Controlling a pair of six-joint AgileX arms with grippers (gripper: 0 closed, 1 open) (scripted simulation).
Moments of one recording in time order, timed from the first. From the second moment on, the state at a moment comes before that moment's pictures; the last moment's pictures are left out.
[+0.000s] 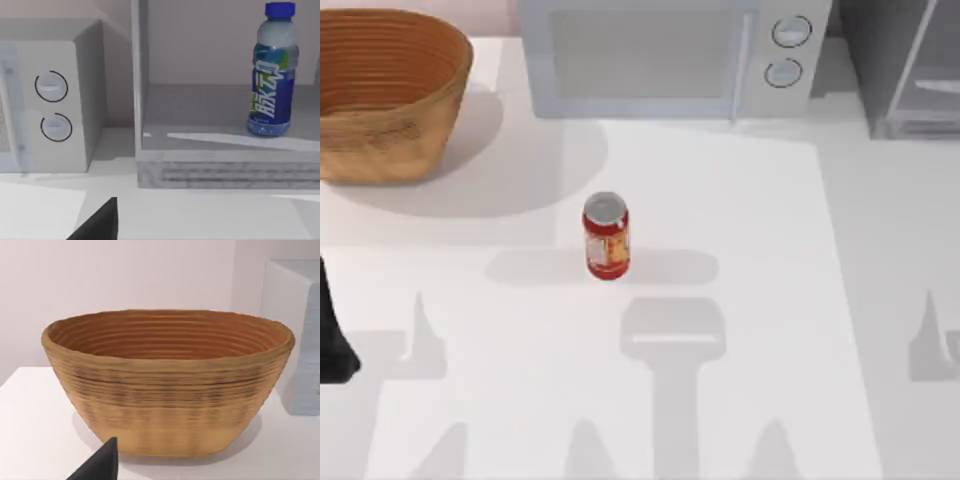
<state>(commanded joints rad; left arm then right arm) 0.00 0.00 0.00 0.00 0.00 0.00 0.00 0.00 0.00 0.00 0.00 0.00</state>
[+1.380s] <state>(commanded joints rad) 0.00 0.00 0.00 0.00 0.00 0.00 -0.23 1.85 0.86 0.95 -0.20 -0.01</state>
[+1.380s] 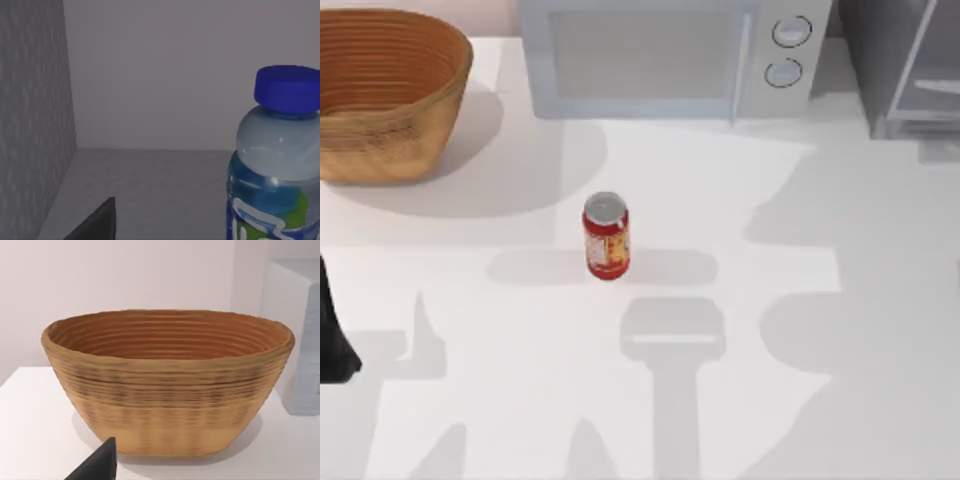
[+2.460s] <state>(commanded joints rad) 0.00 0.00 0.00 0.00 0.00 0.00 -0.27 2.27 1.18 1.09 -0.23 -0.01</state>
